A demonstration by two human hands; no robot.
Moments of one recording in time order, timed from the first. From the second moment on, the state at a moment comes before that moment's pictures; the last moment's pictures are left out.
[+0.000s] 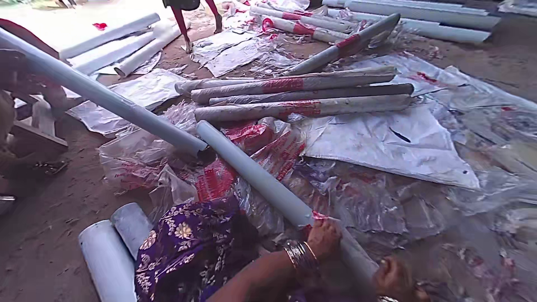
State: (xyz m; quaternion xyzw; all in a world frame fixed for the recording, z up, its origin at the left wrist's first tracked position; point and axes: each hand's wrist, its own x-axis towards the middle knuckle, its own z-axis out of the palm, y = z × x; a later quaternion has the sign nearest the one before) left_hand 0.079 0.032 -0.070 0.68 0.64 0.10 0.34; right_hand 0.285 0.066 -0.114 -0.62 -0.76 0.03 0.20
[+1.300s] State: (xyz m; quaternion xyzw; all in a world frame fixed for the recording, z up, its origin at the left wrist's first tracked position) left_hand 0.131 0.042 -0.043 0.72 0.60 -0.01 0.35; right_hand 0.288 0.070 -0.120 -0.65 -0.74 0.00 0.20
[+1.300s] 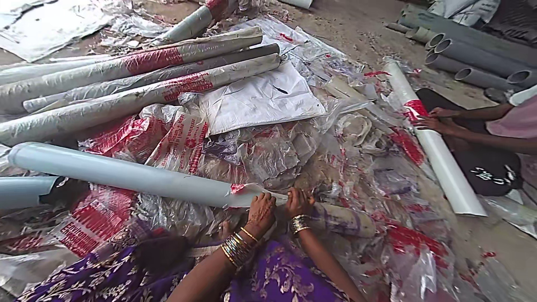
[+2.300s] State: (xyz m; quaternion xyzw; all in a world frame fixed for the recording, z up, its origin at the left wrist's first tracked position) left_hand 0.152 0.062 -0.084 0.65 0.60 0.18 0.43; right_hand 0.316 0.060 -0.041 -0.72 -0.65 0.24 0.04
